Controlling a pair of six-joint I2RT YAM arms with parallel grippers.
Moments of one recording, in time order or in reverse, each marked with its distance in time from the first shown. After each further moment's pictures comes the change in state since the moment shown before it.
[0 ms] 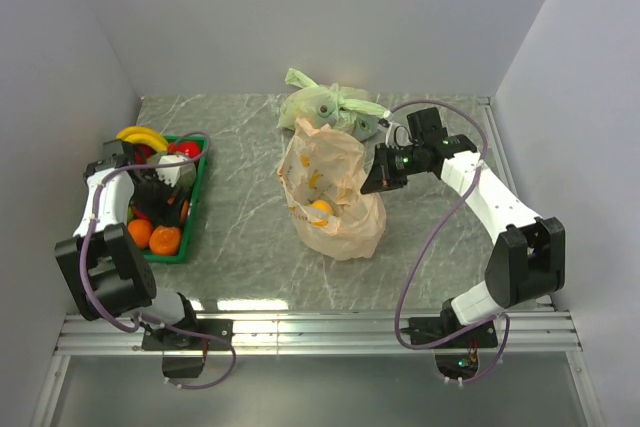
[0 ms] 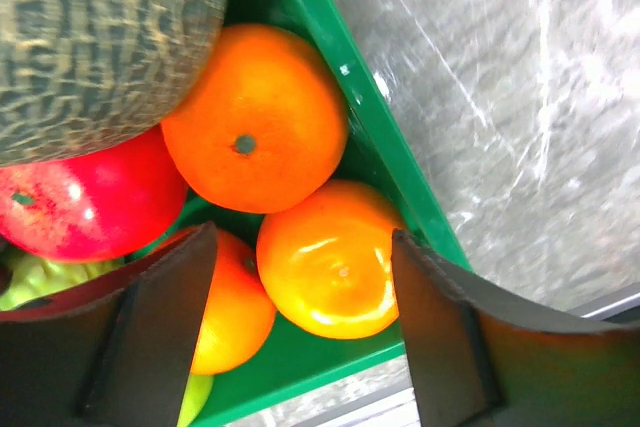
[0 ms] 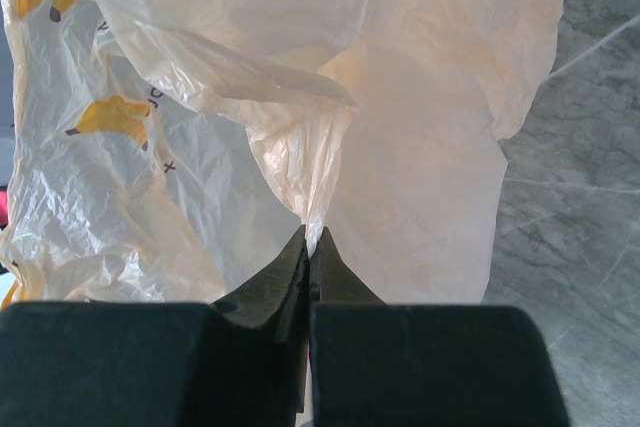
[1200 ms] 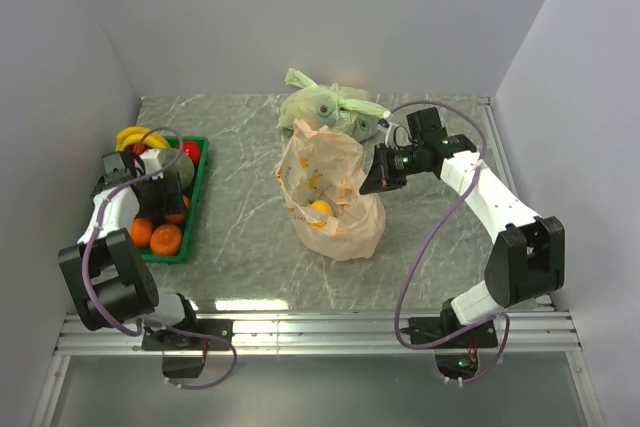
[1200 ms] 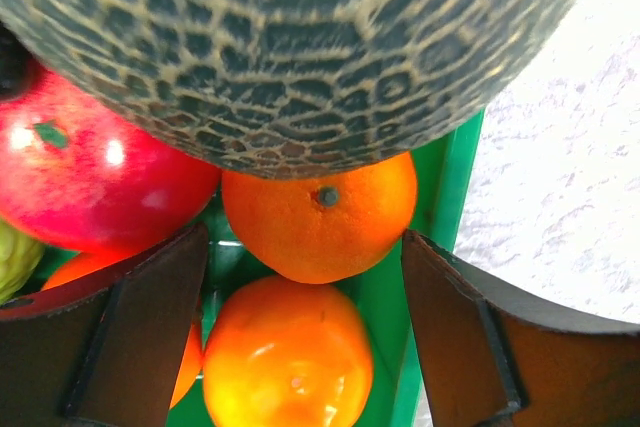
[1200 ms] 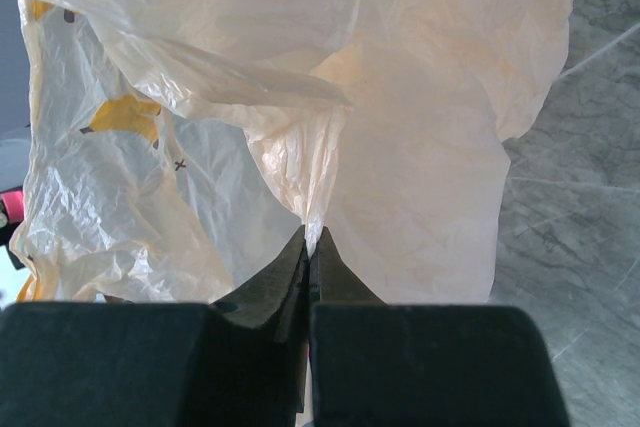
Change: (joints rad) left arm 0.033 -0.053 -0.194 0.417 -0.050 -0.666; right arm 0.000 0.004 0.000 0.001 -0.021 0.019
